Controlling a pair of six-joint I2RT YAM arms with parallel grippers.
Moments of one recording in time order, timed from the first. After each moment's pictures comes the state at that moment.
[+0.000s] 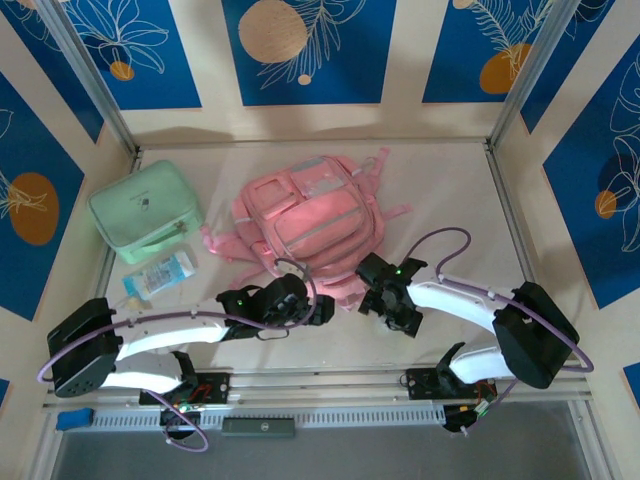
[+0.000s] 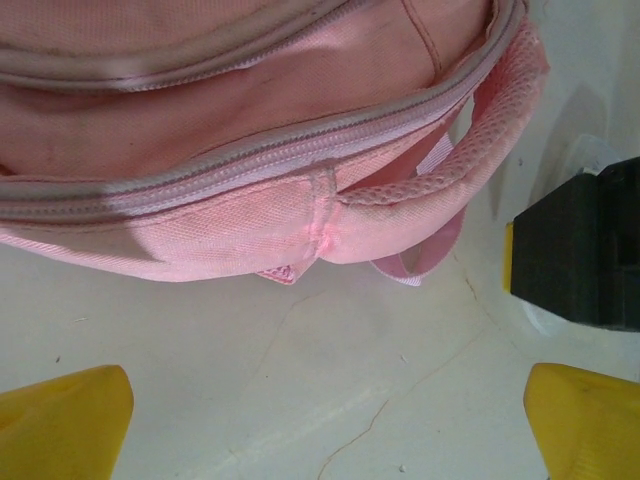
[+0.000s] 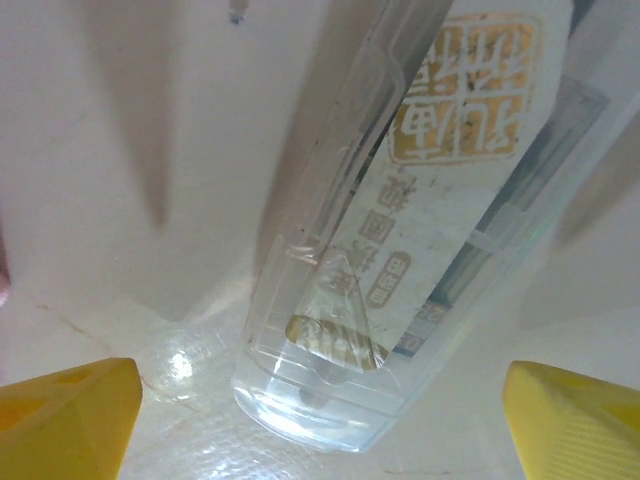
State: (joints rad) left arm -1.12 1.26 0.65 -0.20 -0.21 -0.84; right arm 0.77 1.35 0.70 -0.89 0.05 1.28
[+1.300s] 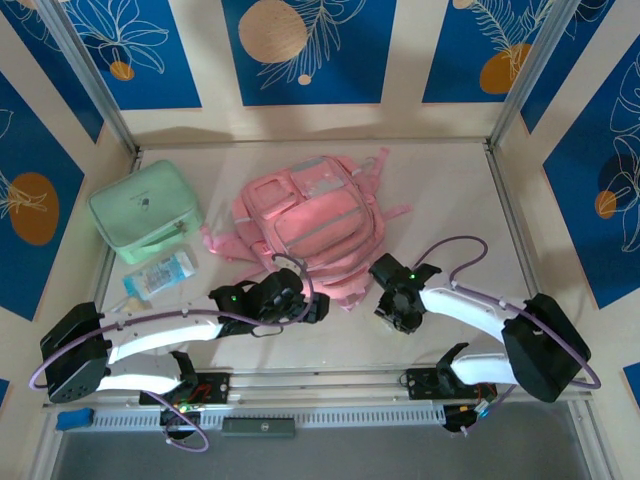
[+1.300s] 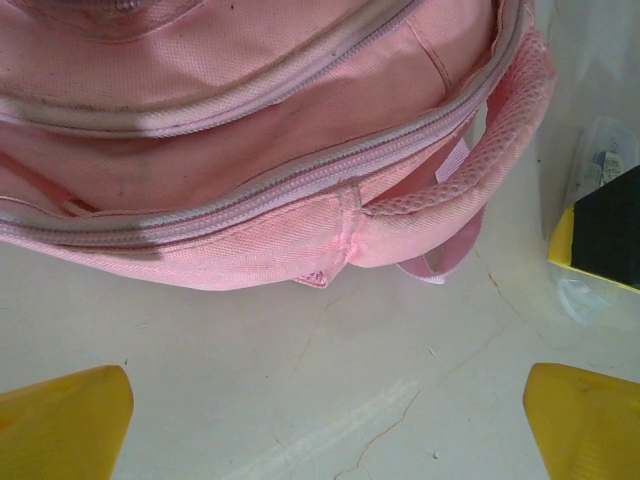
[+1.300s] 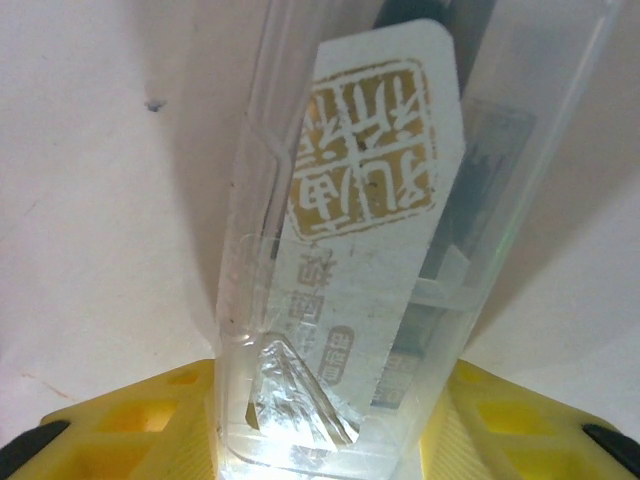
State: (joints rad) left arm -1.08 1.22 0.68 -0.29 -0.22 -0.76; right arm 0.67 1.26 0.60 -0.81 0.03 1.26
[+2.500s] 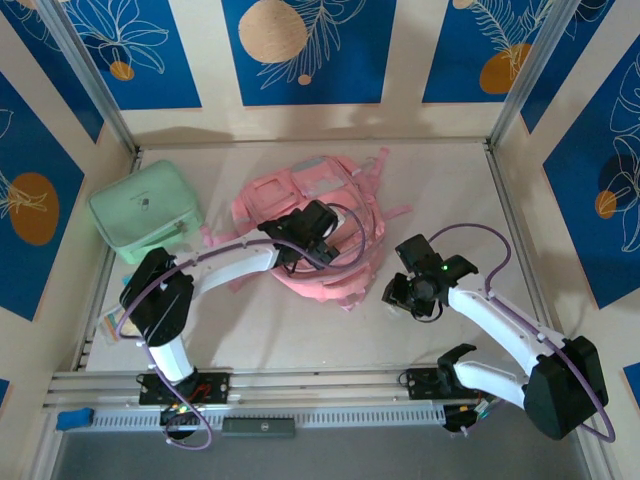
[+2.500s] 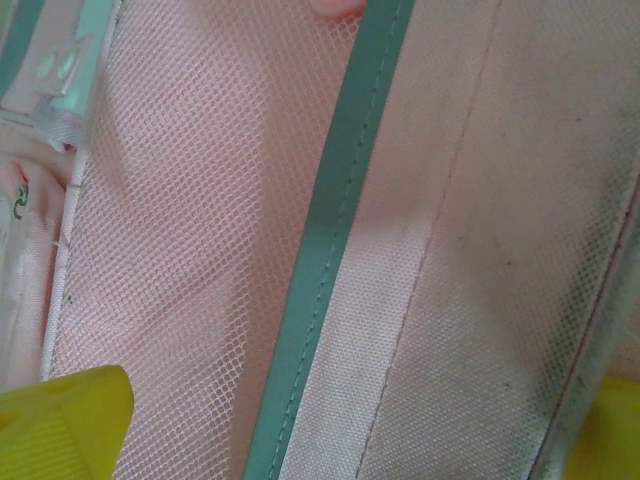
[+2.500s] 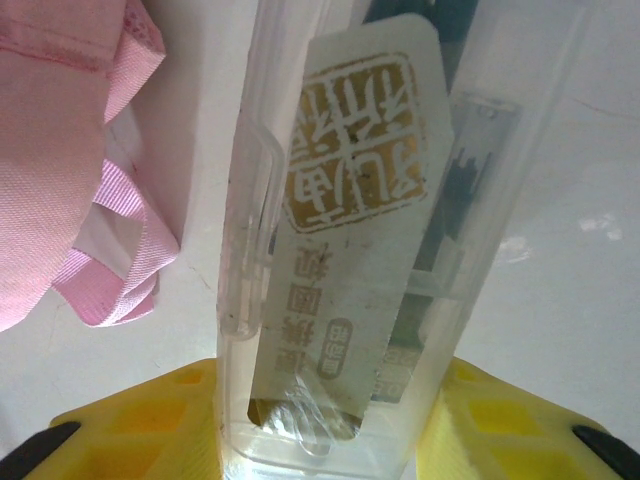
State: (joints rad) left arm -0.85 1.74 1.28 -0.47 -0.37 0.13; right arm 0.48 1.06 0.69 -0.93 -0.11 0.87
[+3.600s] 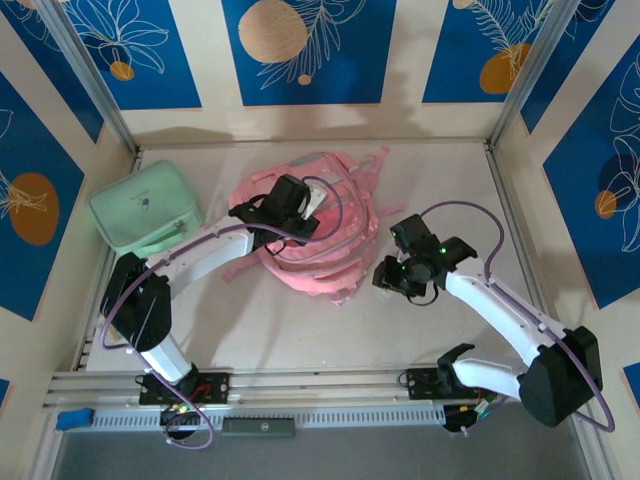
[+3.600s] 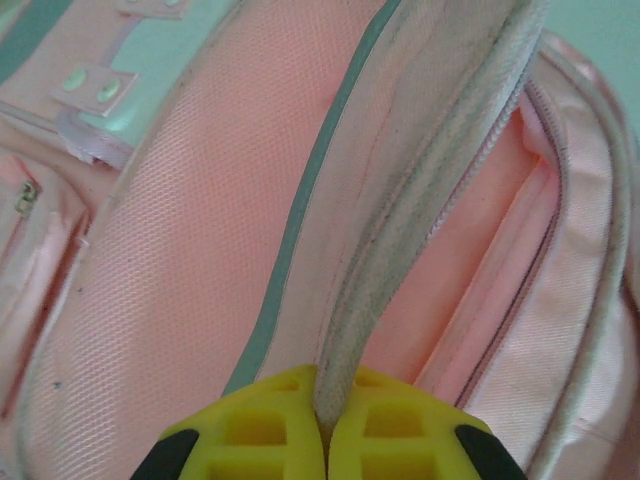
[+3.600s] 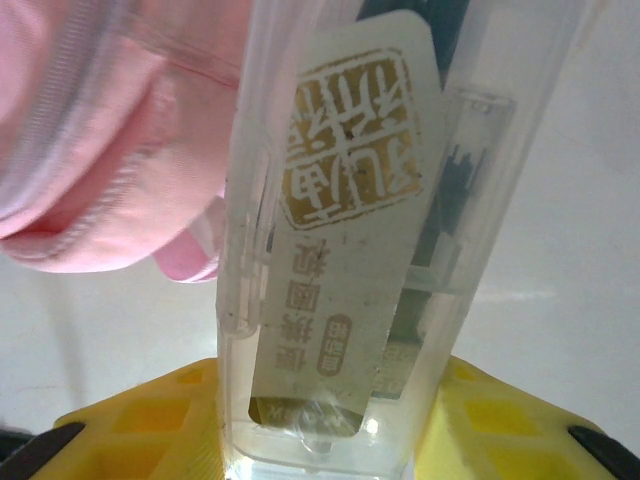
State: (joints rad) left arm -0.71 1.65 1.30 -0.48 -0.08 0.01; right arm 0.51 1.15 0.90 -0.95 -0.17 0.74
